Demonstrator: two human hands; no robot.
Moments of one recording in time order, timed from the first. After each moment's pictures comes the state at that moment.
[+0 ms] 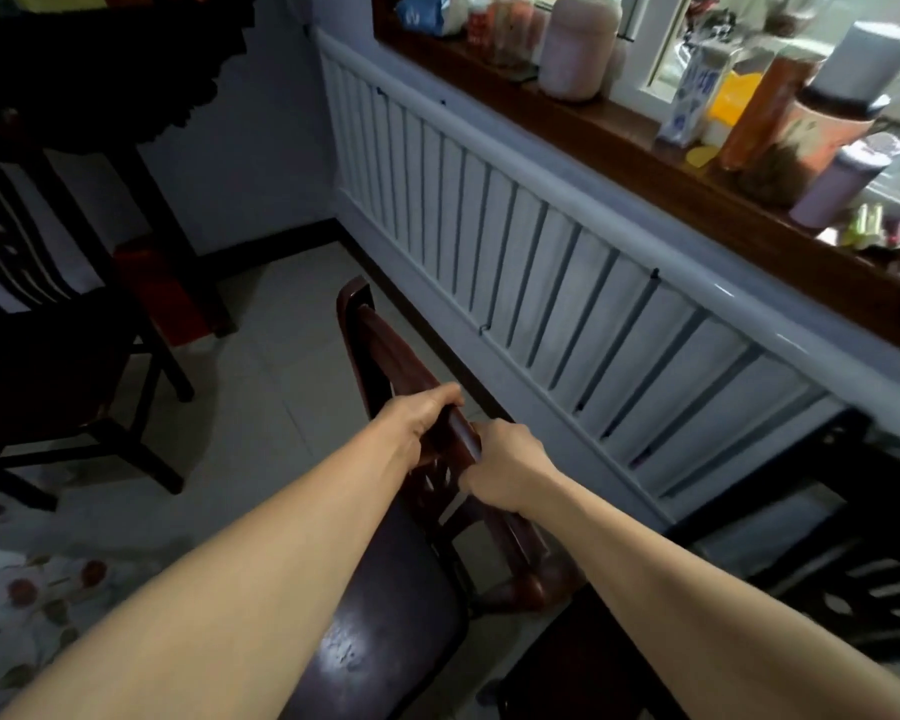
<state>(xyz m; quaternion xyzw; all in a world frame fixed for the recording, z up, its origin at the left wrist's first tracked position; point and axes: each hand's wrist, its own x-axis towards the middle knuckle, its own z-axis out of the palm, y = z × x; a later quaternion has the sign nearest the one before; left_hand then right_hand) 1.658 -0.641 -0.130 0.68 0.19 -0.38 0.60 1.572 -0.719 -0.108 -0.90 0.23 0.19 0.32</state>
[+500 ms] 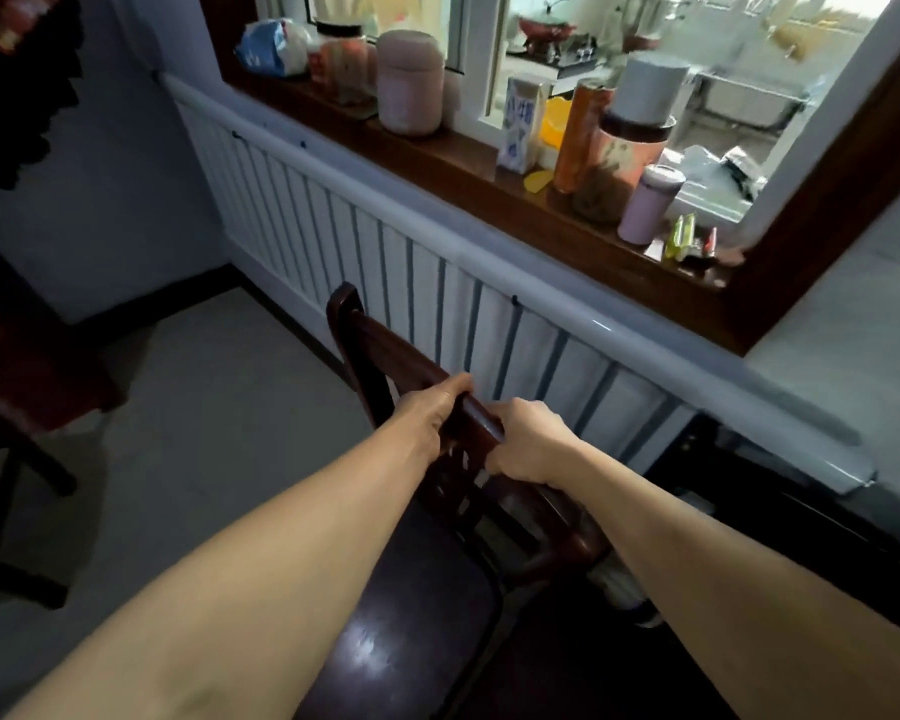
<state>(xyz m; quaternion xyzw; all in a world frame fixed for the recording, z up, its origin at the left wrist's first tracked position) 1.651 -0.827 -0.121 0.65 0.13 -0.42 0.62 1.550 -0.897 -0.080 -0.91 0.27 0.14 0.28</state>
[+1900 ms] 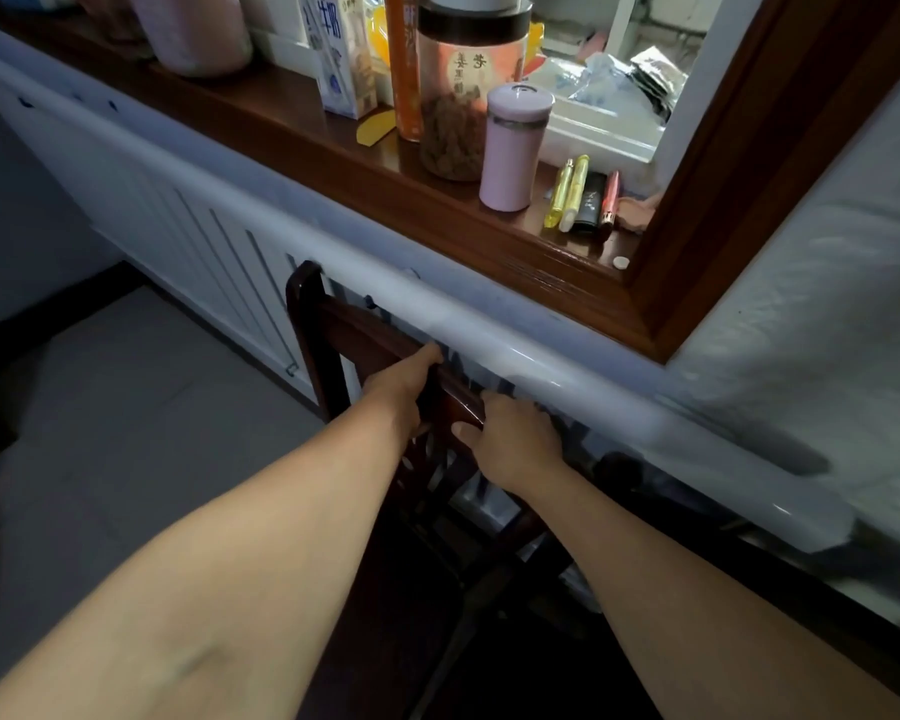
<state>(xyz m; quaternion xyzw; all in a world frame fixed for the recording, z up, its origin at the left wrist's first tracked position) 1.667 -1.035 -0.178 0.69 0.14 -0.44 0.56 1.539 -1.077 -0.164 -0.89 0.36 0.05 0.29</state>
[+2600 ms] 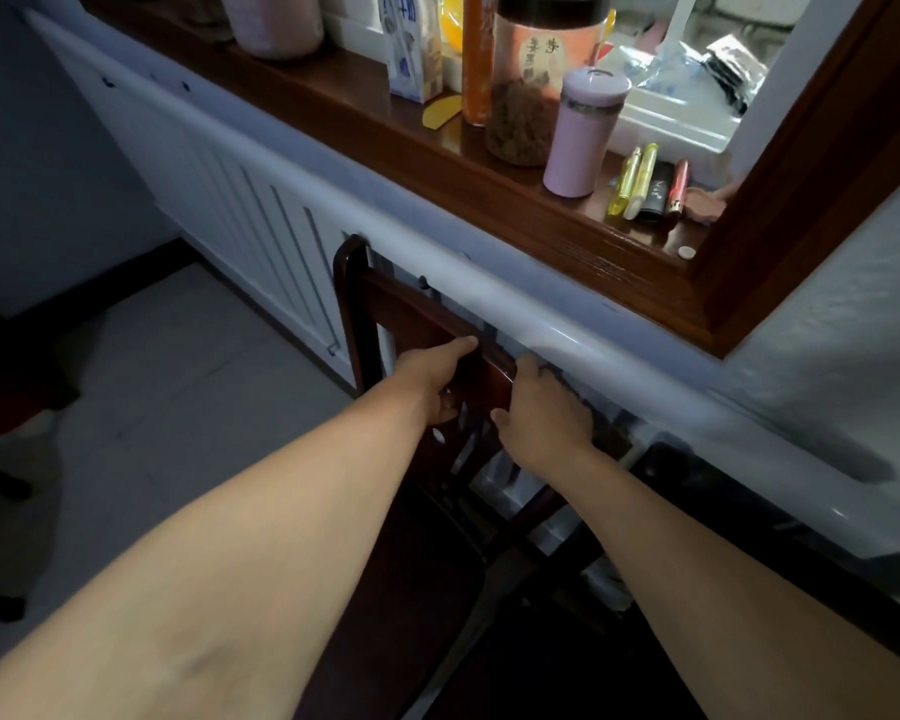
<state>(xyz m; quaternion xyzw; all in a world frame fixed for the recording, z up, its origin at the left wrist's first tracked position) 1.664 -1.003 -0.162 0.71 0.09 -0.45 0.54 1.549 -1.061 -0.161 -0.91 0.36 0.04 0.20</state>
